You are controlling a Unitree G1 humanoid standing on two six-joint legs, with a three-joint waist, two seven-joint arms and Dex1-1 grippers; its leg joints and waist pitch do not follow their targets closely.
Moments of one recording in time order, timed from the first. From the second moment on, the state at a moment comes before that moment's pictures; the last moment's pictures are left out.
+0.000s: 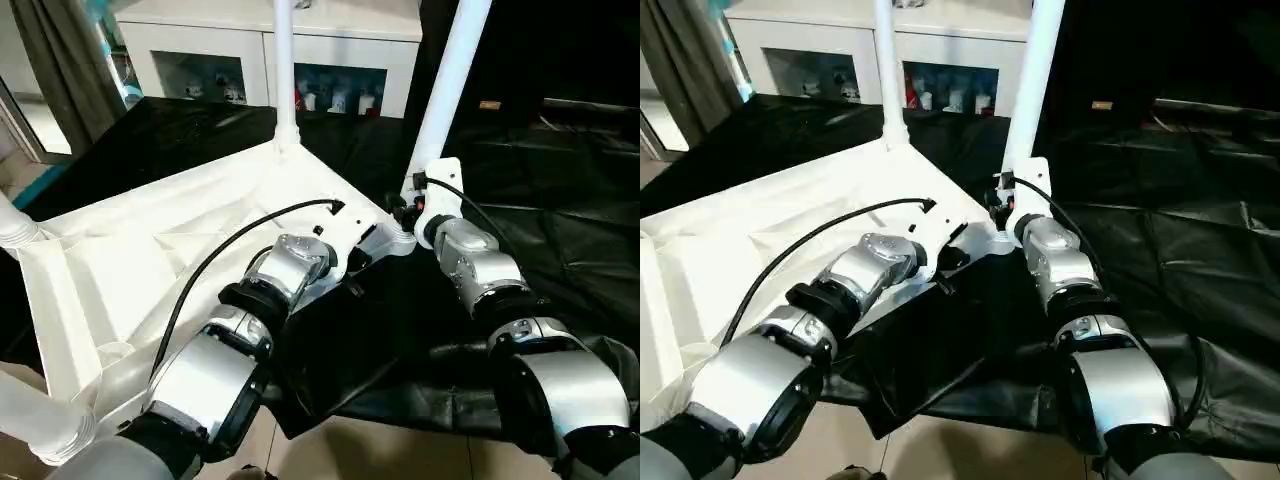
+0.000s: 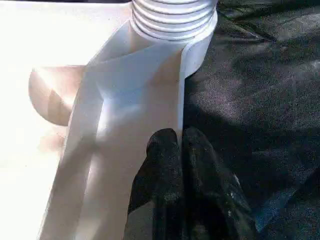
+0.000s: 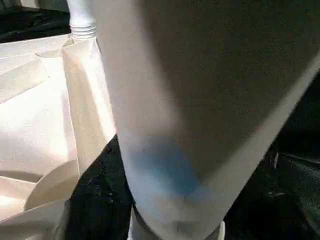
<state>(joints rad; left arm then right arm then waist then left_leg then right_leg) -0.99 -0.03 -0.21 1.12 0.07 0.30 -0.52 -0.89 -0.13 -0.07 1.10 0.10 0.06 0.23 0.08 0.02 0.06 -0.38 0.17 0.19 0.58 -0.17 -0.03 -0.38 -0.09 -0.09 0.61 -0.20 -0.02</state>
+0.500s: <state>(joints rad) -0.97 0.07 -0.20 1.07 0.07 0.22 -0.70 -0.78 -0.23 -0.07 0.94 0.16 0.03 0.61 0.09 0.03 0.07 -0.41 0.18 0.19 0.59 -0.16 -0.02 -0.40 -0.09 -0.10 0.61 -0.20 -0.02</state>
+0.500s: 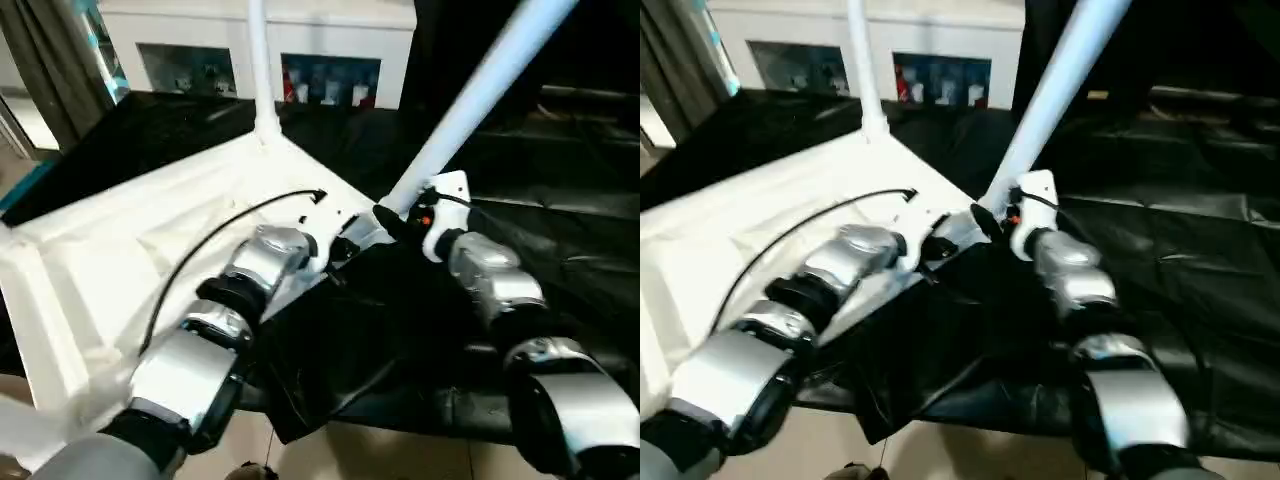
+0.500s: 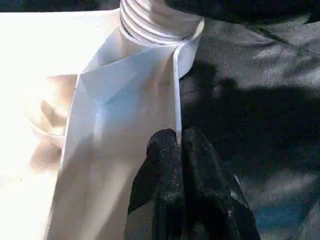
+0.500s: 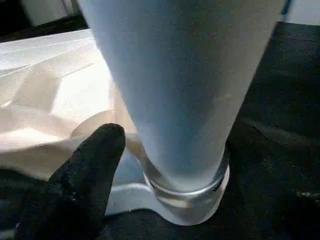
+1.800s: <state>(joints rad) -0.81 0.23 -0.33 0.76 0.09 0.18 -1.07 -0.73 -0.34 -0.01 0.84 0.20 0.22 1.00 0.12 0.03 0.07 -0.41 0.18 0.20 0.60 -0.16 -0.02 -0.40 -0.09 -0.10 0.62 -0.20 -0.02</state>
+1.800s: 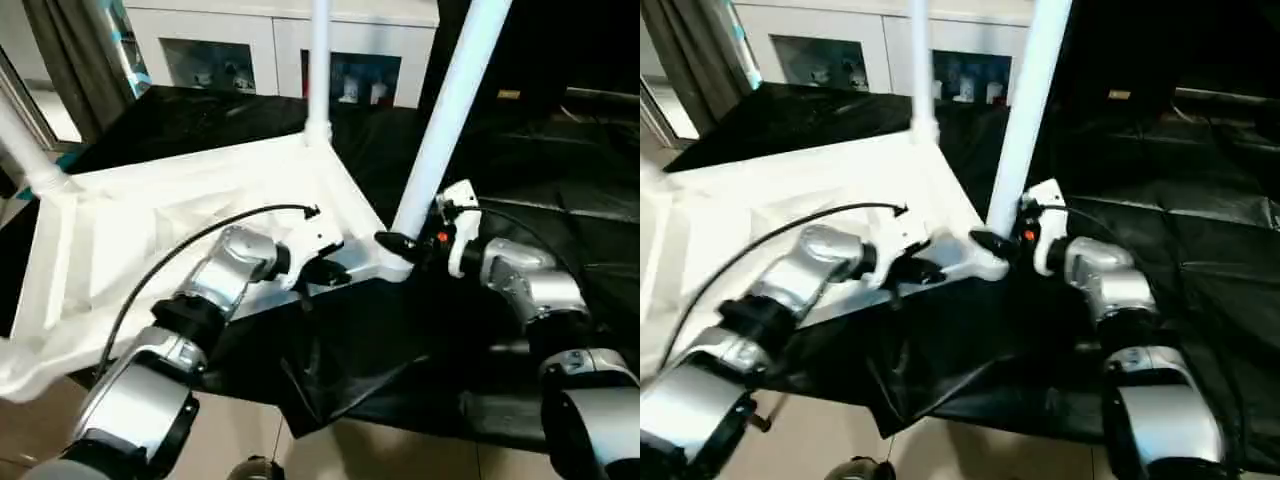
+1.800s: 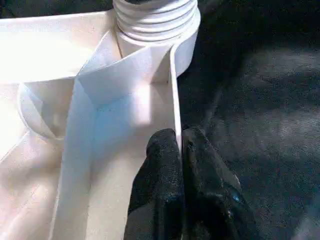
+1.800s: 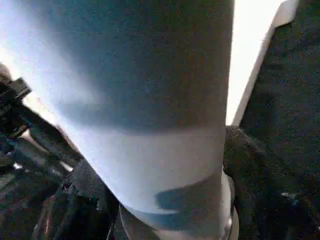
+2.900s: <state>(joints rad) -0.98 -0.03 -0.22 1.11 0.08 0.30 -0.57 -0.87 -0.10 -0.18 1.12 0.20 0.08 0.15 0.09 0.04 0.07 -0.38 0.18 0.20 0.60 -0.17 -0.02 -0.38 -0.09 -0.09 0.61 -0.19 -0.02</state>
